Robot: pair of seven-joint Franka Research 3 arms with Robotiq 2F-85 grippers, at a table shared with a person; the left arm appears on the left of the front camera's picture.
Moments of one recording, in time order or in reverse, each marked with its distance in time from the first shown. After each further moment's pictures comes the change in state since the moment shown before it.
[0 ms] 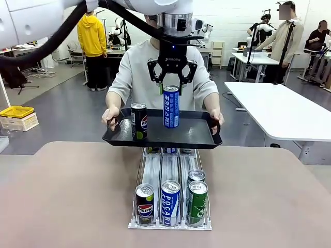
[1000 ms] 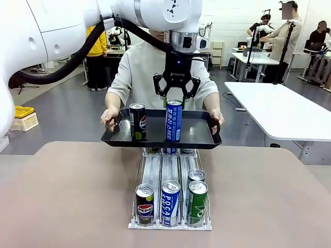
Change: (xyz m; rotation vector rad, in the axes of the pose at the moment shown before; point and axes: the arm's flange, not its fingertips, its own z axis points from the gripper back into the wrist) left arm 0.005 -0.018 -0.040 0.023 0.092 -0.027; right arm 0.000 0.000 0.000 0.000 0.000 0.000
